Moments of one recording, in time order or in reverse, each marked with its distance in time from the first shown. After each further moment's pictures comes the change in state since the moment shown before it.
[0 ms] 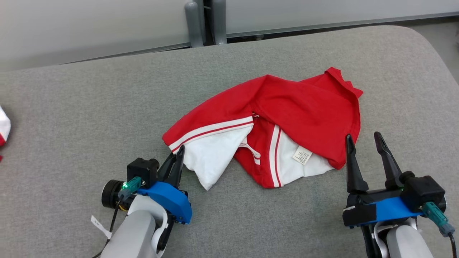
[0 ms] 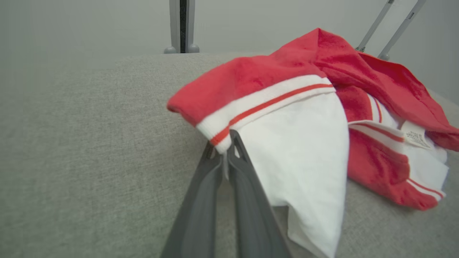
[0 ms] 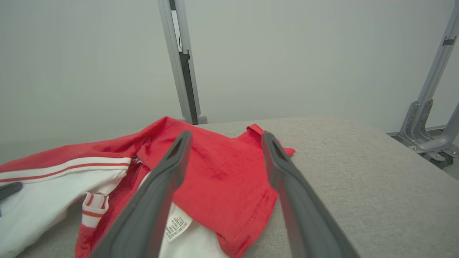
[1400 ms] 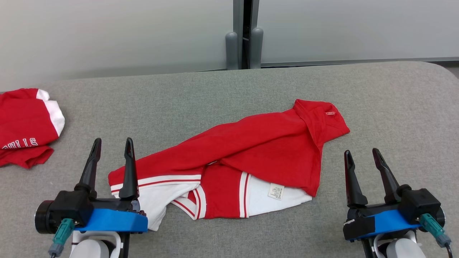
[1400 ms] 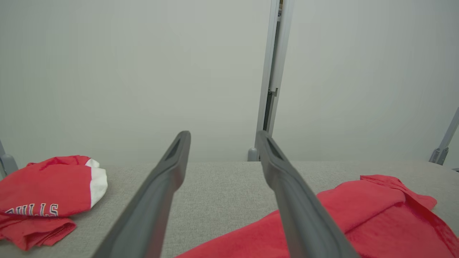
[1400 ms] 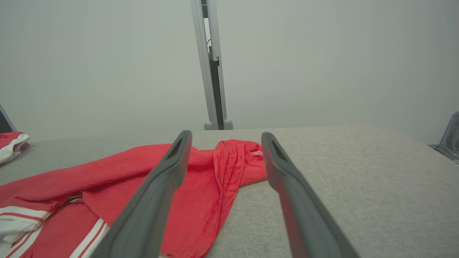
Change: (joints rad) left arm 0.341 0.028 0.351 -0.635 0.169 0.044 0.000; right arm 0.061 0.000 -0.004 0.020 -0.006 0.000 0.000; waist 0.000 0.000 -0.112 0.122
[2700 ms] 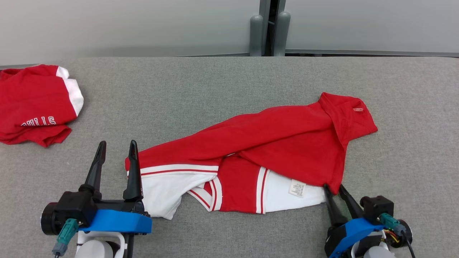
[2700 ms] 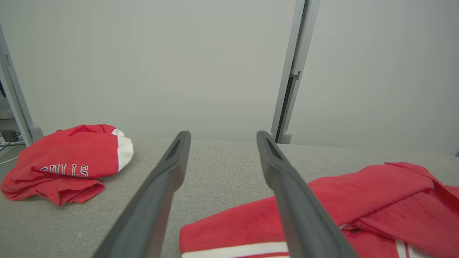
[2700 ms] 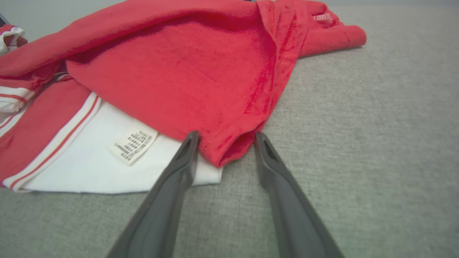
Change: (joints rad) left arm 0.005 -0.027 0.007 0.019 -0.002 -0.009 0.000; right arm -0.111 -0.011 0.087 0.457 0.017 0.000 0.000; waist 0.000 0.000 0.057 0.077
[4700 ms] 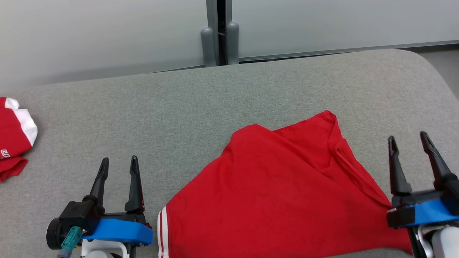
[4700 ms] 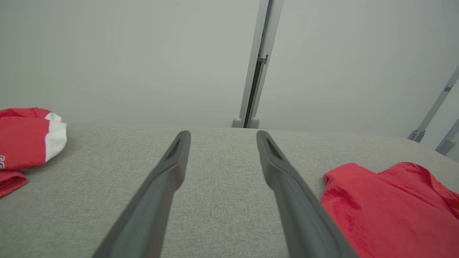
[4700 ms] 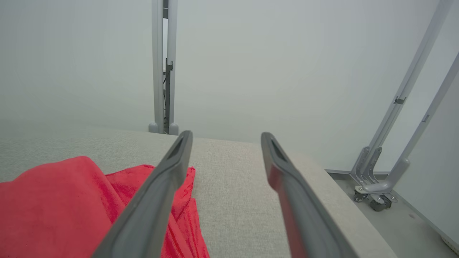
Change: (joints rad) left arm 0.032 0.000 -0.008 0.061 -0.035 0.010 0.000; right arm 0.138 -0.172 -0.170 -0.538 -0.052 0.000 0.000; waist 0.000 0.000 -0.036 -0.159
